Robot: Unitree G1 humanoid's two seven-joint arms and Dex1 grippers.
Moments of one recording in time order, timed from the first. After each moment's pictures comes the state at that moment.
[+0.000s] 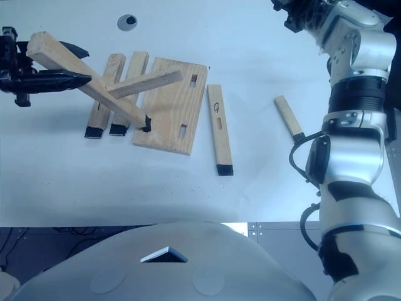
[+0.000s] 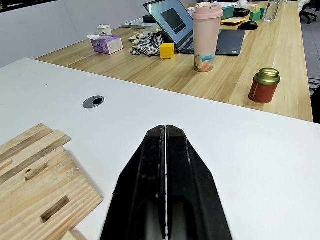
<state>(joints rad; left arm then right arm) -0.47 1.01 0.02 0.00 -0.66 0.57 -1.44 -0.82 -0.48 -0.08 0.62 0.31 0.51 0.69</state>
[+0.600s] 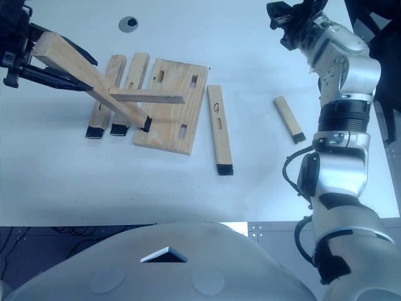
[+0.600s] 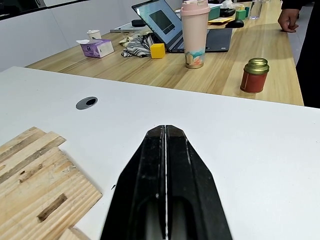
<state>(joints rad) -0.88 1.14 -0.51 0.14 -0.52 0.36 -1.61 -0.69 -0.43 -0.13 0.47 0.32 0.53 0.60</state>
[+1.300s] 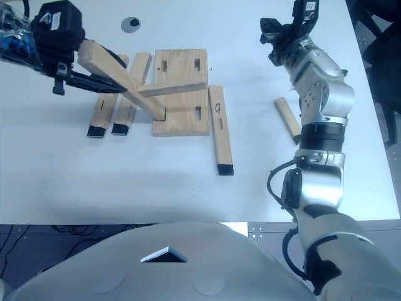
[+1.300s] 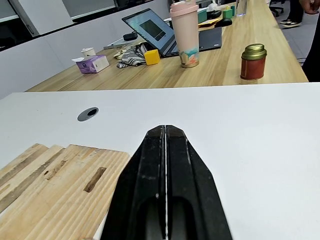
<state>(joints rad) -0.78 1.06 -0.43 -0.16 -0.45 0.70 -1.30 -0.55 -0.31 -0.19 0.36 0.36 0.51 0.46</state>
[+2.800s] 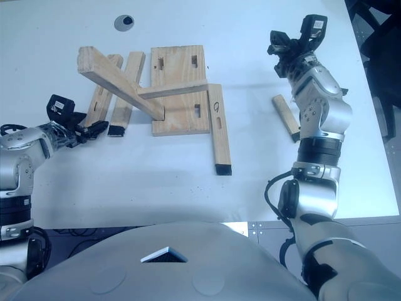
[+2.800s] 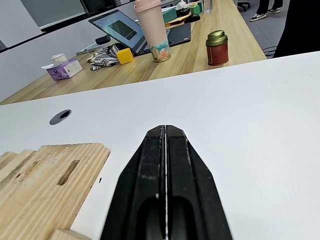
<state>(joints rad) 0.04 0.68 0.12 -0.14 -0.31 0.87 -0.53 -0.45 -0.29 -0.23 0.29 0.38 0.50 0.39</state>
